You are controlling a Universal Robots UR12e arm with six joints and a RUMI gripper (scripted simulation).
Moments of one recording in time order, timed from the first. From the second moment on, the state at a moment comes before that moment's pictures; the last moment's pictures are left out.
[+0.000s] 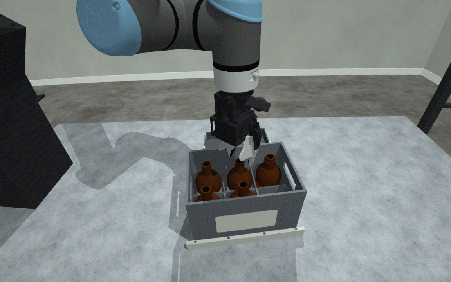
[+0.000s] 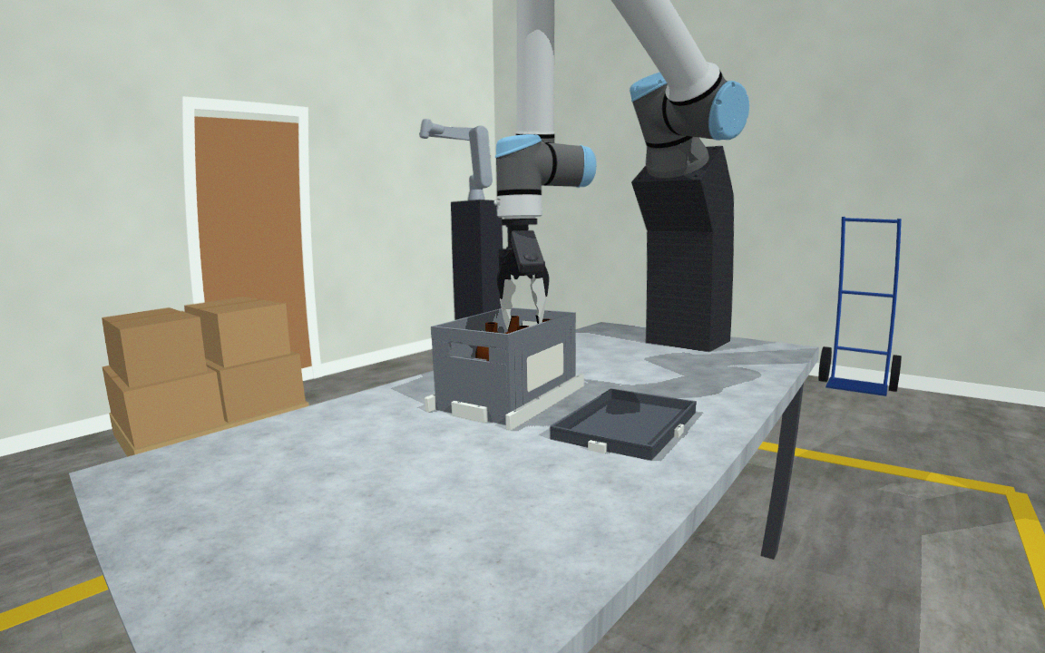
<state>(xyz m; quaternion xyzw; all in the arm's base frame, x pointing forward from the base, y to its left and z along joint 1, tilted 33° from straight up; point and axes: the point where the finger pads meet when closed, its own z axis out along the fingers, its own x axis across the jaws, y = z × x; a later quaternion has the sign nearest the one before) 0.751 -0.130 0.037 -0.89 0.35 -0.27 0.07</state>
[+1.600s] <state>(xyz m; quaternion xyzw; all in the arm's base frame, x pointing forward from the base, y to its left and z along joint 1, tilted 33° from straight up) 0.761 -0.131 0.022 -0.89 0.35 -0.27 0.07</state>
